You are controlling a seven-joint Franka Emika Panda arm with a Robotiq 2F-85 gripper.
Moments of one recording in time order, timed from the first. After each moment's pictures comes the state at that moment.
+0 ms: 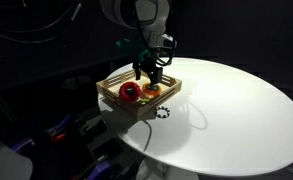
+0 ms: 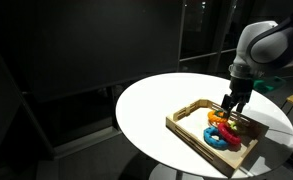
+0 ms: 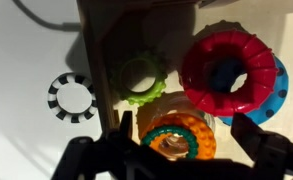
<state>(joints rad) 0.01 0.22 0.04 -2.38 0.13 2.50 -0.01</state>
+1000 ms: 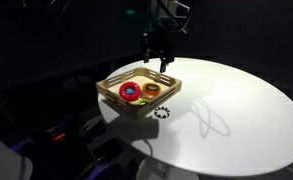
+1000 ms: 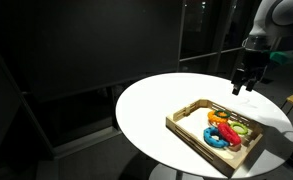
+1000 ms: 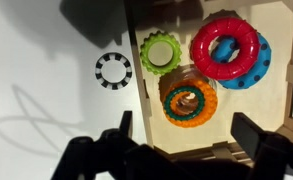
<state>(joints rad) -0.02 0.02 -0.02 -2.38 0.10 2.37 -0.03</state>
